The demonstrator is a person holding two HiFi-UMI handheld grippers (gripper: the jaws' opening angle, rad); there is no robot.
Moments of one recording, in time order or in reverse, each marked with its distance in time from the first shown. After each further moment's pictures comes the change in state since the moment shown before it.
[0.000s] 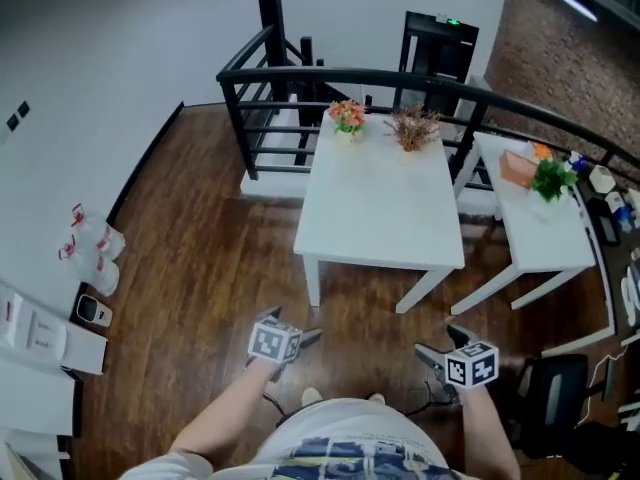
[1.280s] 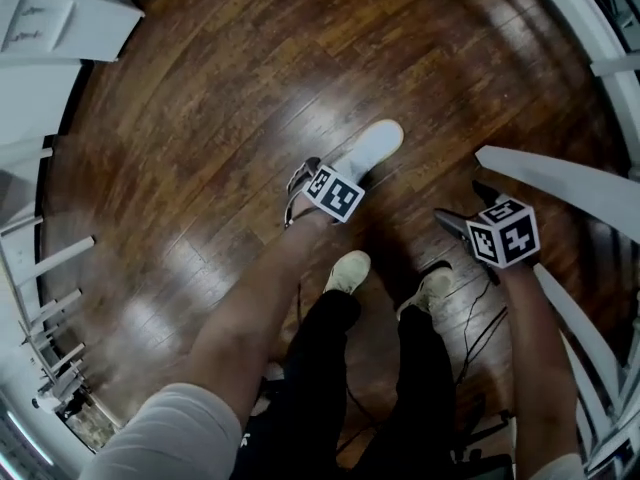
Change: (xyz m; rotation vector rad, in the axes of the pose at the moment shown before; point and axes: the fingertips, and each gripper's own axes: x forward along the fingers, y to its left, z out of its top) left arm 0.408 0.430 -0.610 -0.517 0.507 0.377; right arm 0.790 0.175 -0.266 -0.707 0.673 0.650
